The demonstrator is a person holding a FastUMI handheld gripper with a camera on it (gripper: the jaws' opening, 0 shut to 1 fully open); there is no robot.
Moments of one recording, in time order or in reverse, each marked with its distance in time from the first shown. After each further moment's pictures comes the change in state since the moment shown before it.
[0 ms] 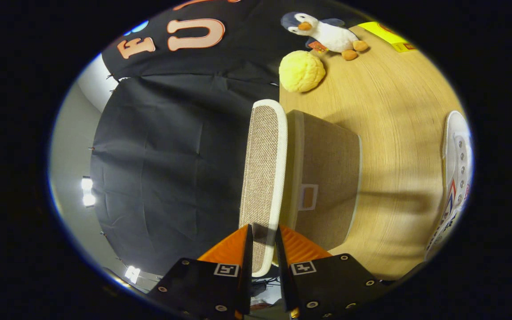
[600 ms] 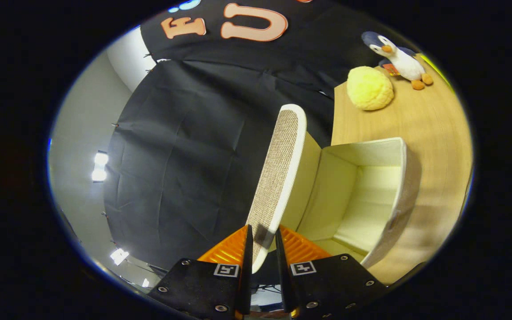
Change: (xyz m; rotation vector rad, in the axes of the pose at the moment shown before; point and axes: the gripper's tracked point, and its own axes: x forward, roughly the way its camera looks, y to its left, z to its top) arm 0.044 0.125 0.012 -0.195 -0.025 0.115
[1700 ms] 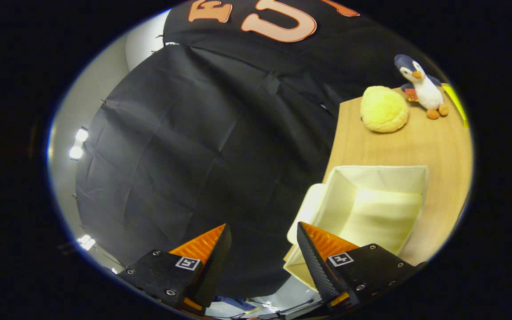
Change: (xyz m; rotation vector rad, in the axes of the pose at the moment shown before) arm 0.043 -0.016 0.018 -0.155 -0.065 -0.201
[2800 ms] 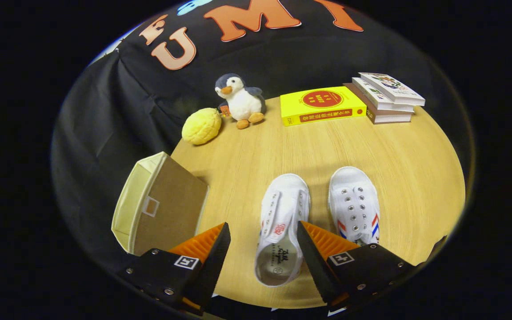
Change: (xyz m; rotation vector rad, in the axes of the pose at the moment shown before) arm -0.212 -0.325 -0.059 -0.019 -0.161 -0.733
